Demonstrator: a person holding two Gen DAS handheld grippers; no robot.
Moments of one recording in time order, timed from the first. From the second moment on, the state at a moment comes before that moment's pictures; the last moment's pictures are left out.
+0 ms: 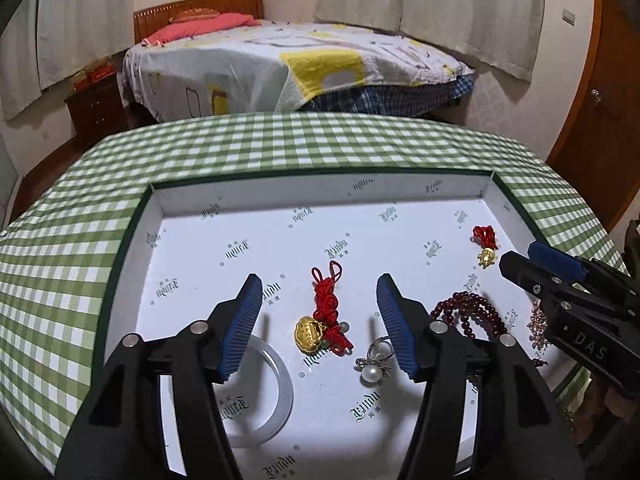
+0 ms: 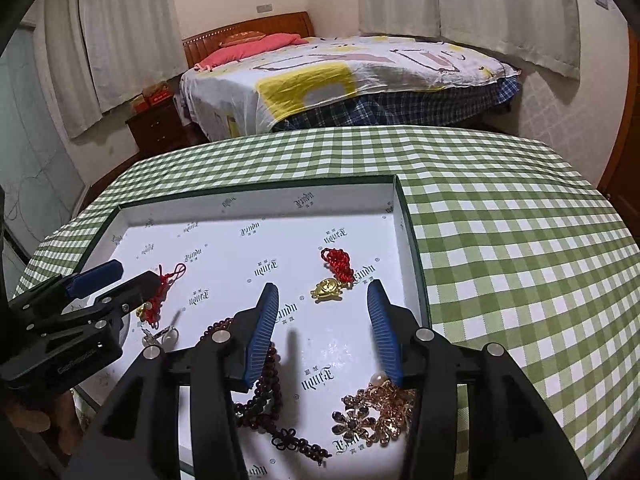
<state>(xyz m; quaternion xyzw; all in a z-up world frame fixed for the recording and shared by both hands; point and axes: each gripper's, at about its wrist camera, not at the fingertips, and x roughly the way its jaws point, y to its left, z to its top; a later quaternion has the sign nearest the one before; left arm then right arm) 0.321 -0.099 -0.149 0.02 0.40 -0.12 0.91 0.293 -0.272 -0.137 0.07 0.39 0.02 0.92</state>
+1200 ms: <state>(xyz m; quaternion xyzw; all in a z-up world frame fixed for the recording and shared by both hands) 0.159 -0.007 -0.102 -0.01 0.32 -0.04 0.95 0.166 -0.229 -0.124 0.05 0.39 0.08 0.92</state>
